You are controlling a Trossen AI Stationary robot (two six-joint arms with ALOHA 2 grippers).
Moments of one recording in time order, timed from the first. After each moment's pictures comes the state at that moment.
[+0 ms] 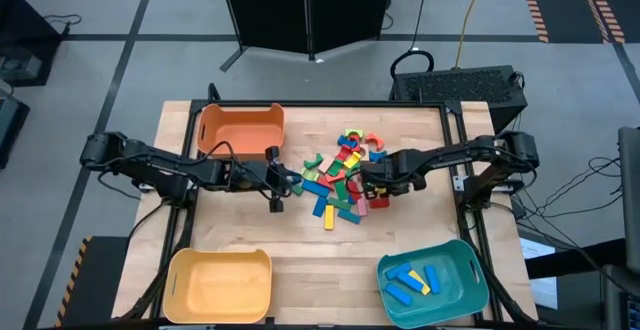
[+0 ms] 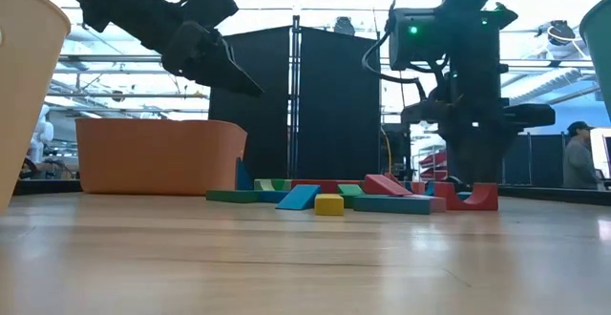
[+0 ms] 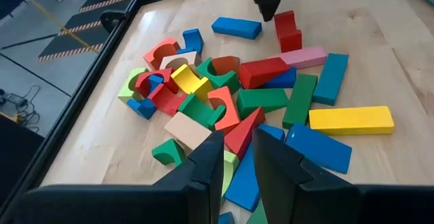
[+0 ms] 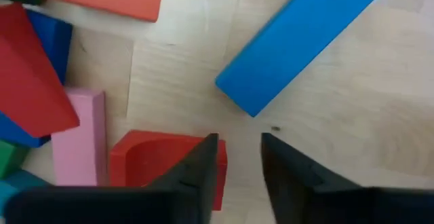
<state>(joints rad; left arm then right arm) -0.05 1.29 0.61 0.17 -0.25 0.20 -0.06 1.60 0.94 -0.89 0.05 1.35</state>
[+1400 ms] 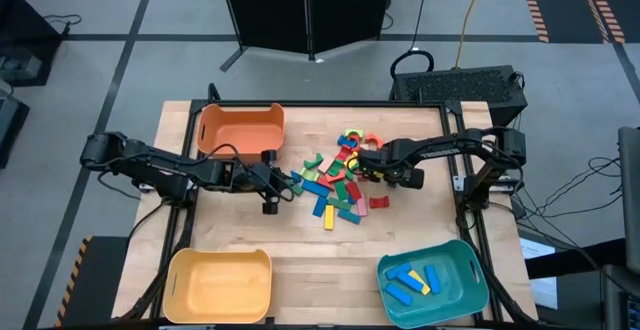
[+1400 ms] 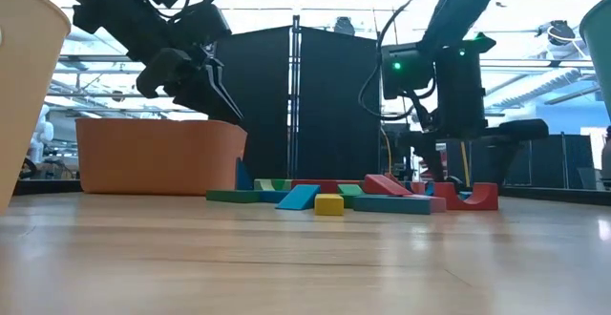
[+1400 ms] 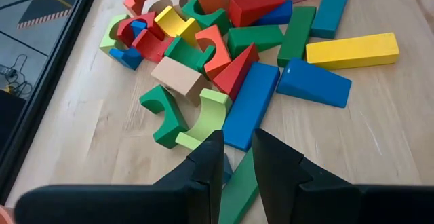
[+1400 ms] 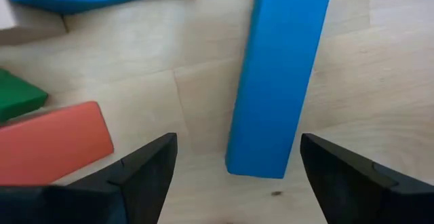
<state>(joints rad) -0.05 1.29 0.61 -0.01 -0.25 0.19 -0.20 1.69 0.94 -0.86 0.08 1.61</state>
